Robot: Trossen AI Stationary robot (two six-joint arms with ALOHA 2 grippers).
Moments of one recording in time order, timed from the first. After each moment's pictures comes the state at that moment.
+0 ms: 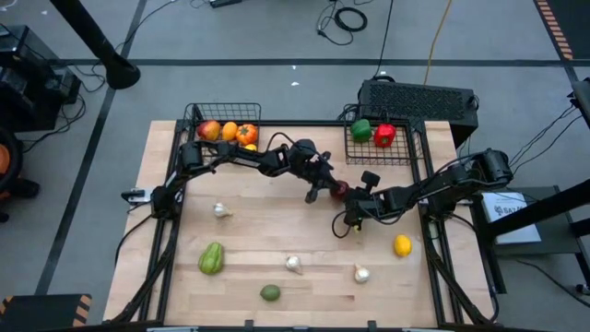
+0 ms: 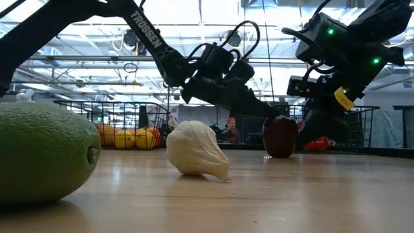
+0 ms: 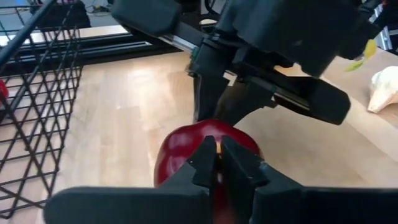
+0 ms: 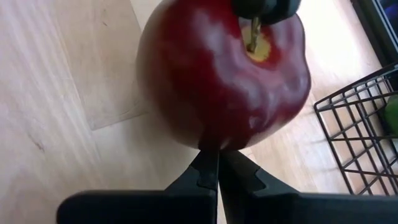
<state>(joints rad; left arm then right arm) 0.28 2.21 1.37 0.42 0.59 0.27 0.14 1.48 0.56 -0.22 0.62 0.32</state>
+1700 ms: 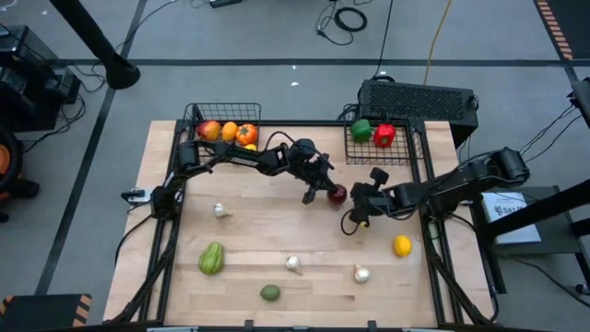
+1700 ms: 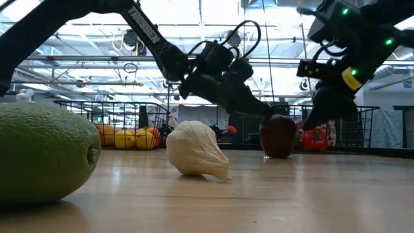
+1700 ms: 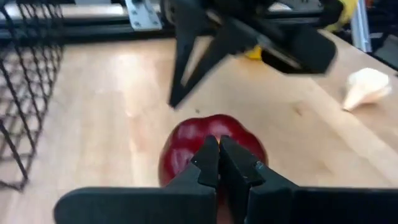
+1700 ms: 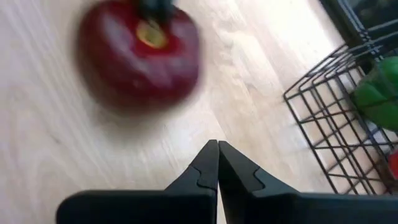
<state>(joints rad) 0.28 2.16 1.36 0.33 0.62 0.22 0.16 1.30 0.56 -0.39 0.63 0.43</state>
